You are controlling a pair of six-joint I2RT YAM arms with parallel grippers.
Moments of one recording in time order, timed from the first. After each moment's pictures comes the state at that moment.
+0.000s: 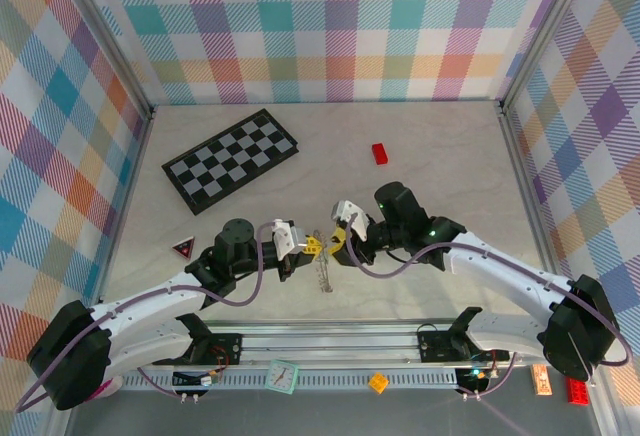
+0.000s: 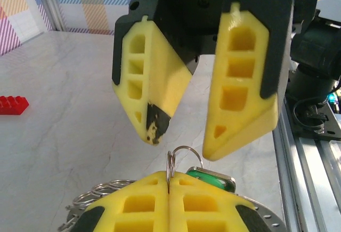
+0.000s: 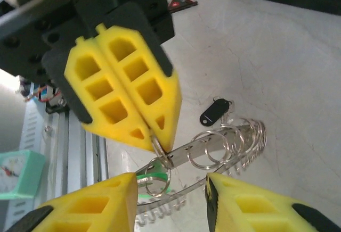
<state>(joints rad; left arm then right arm) -0.74 0.99 0.36 0.39 0.53 0.18 0.77 1.16 0.79 -0.30 -0.57 -0.14</state>
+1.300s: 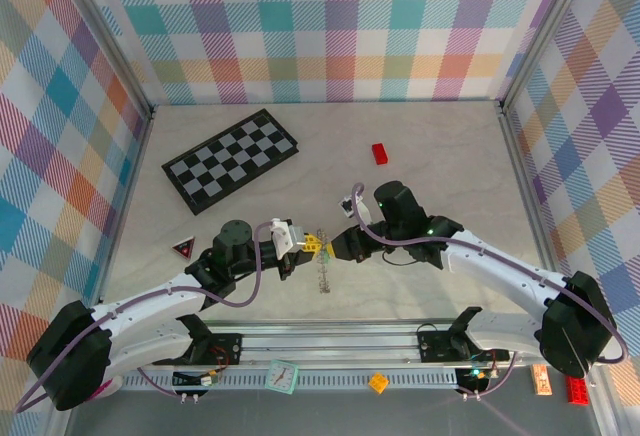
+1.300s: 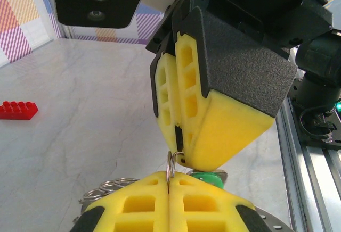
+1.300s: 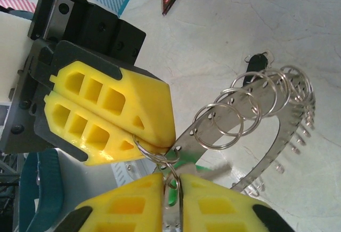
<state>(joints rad) -0.74 0.99 0.35 0.45 0.51 0.16 0.76 1.18 0.78 -0.28 -0.66 0.44</state>
